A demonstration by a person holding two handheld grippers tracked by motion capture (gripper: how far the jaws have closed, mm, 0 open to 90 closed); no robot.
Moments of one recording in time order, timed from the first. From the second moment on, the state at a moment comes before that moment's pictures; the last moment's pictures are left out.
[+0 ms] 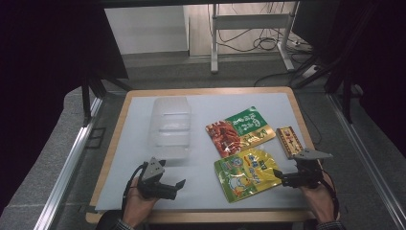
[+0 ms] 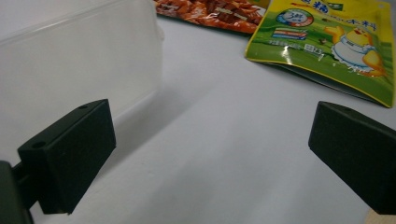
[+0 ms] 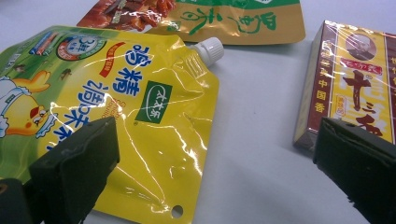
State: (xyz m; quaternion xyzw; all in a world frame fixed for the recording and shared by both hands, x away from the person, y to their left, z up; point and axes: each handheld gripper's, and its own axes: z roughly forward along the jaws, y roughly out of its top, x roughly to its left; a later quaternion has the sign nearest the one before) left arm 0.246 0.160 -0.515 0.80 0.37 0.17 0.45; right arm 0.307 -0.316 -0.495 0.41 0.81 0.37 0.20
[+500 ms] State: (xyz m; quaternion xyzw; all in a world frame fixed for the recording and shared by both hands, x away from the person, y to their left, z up) left arm 0.245 0.140 -0.513 0.81 0.34 0.16 0.45; right arm 0.307 -0.317 -0.494 0.41 0.81 0.38 0.20
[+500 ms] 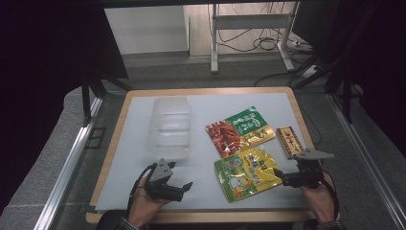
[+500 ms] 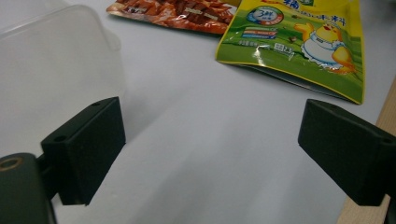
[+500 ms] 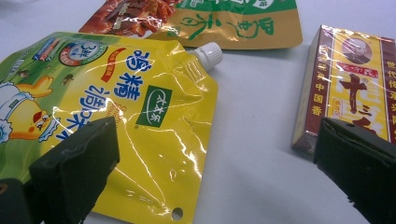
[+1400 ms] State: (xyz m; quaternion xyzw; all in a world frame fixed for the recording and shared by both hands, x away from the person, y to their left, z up) left arm 0.252 0.101 -0.517 0.83 0.27 0.12 0.47; right arm 0.308 -0.319 -0.495 0.41 0.81 0.38 0.19
